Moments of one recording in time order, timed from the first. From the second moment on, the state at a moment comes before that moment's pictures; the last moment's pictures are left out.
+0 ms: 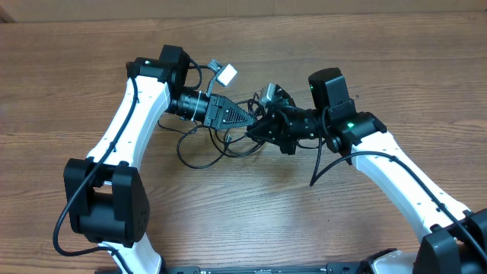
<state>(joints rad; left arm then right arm) -0.18 1.89 1.57 -1.26 1.28 0.50 0.39 1.53 1.08 -0.34 -0.93 -0.39</state>
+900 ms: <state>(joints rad) -0.19 1.89 1.58 -1.22 0.88 0.37 0.40 1.54 1.08 -0.33 -0.93 -0.39</state>
